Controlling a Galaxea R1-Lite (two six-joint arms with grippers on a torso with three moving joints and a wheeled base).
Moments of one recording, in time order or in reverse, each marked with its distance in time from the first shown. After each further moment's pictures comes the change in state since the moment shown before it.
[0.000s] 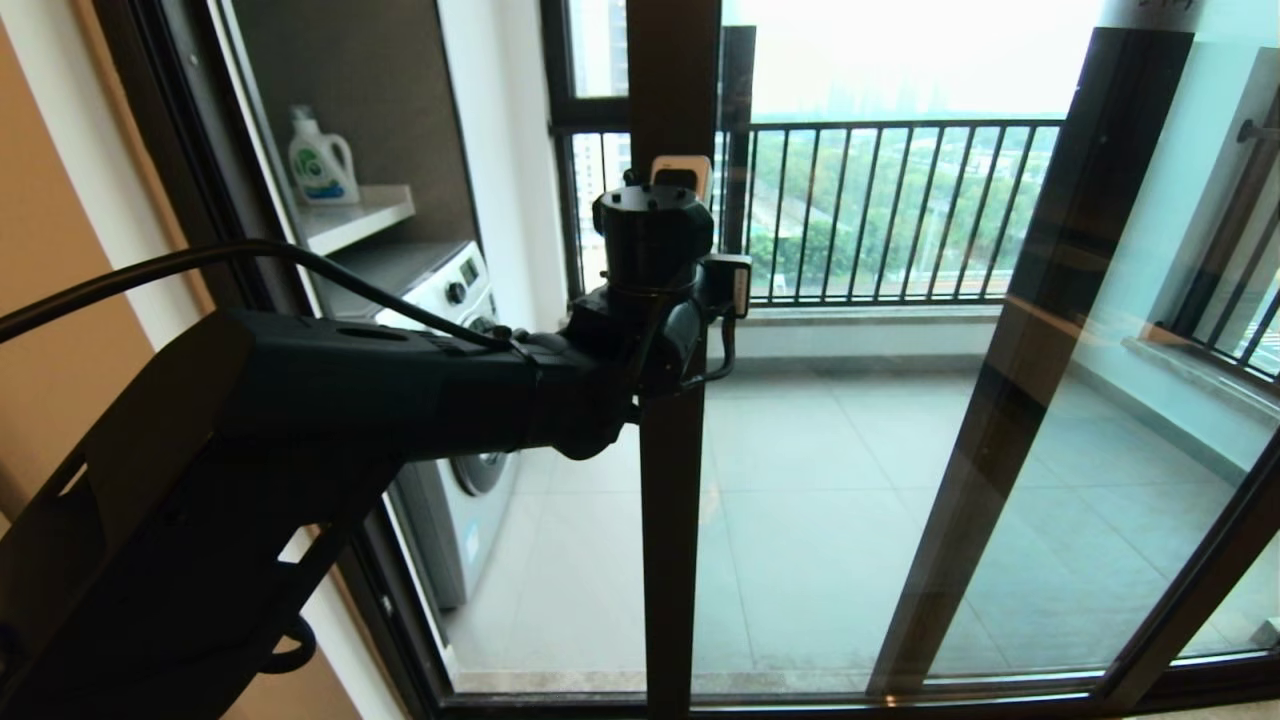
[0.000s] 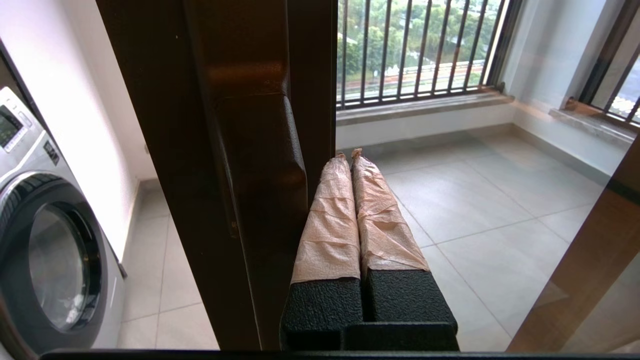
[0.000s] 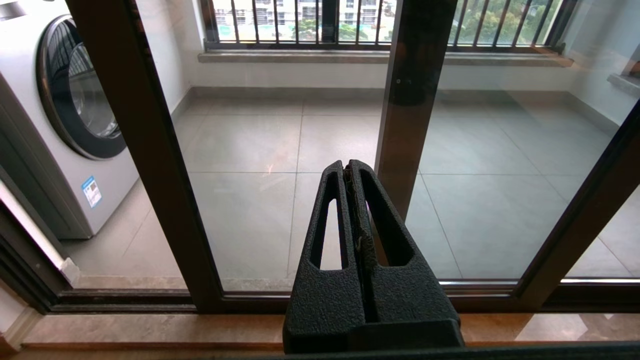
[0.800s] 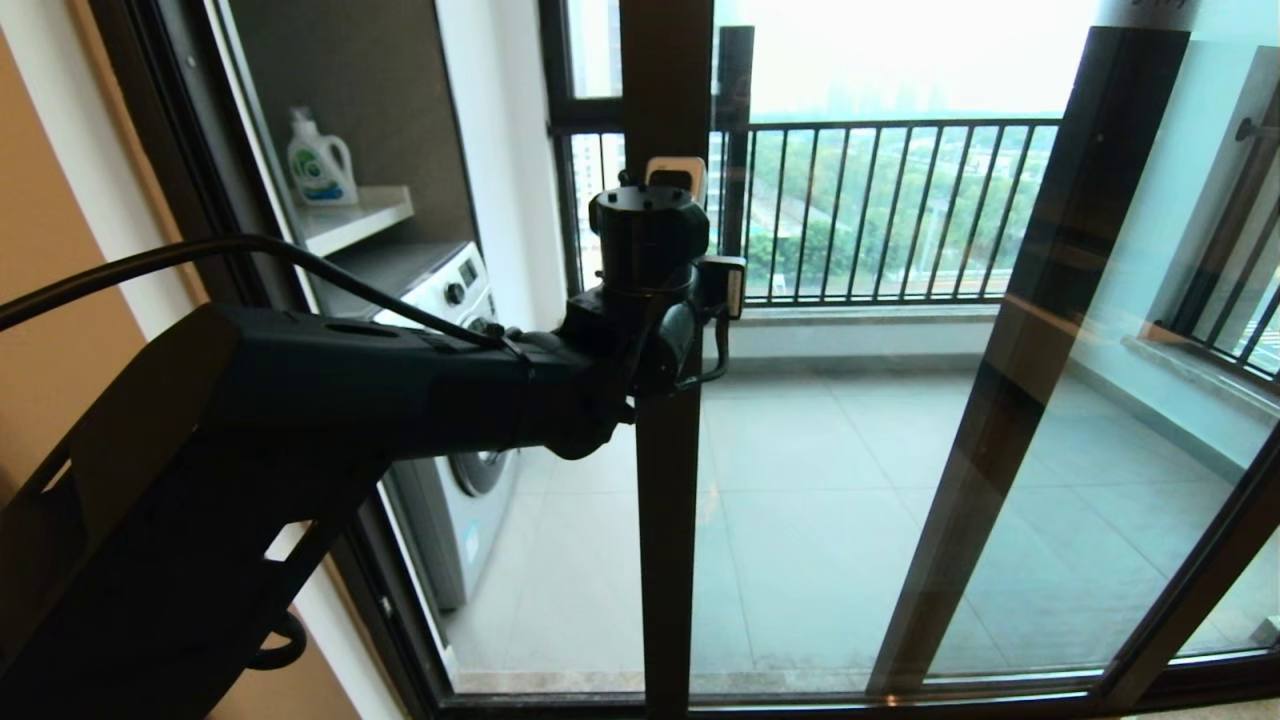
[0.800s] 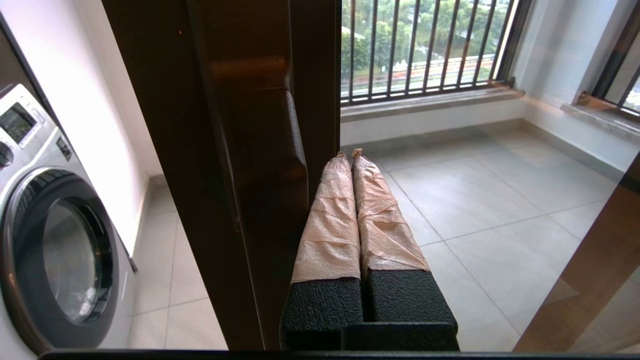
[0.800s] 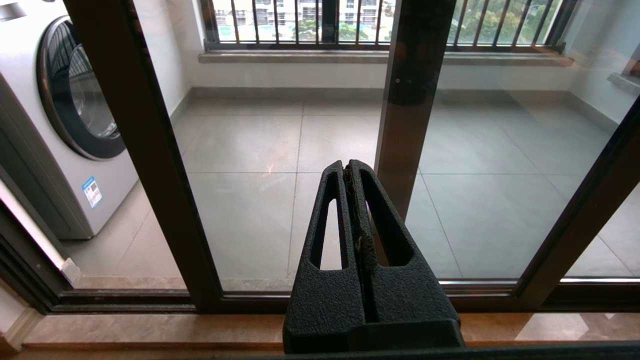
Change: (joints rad) left arm 0.025 -0.019 0.026 0.009 0.022 0.000; right arm 0.000 0.000 0.000 0.000 0.000 0.000
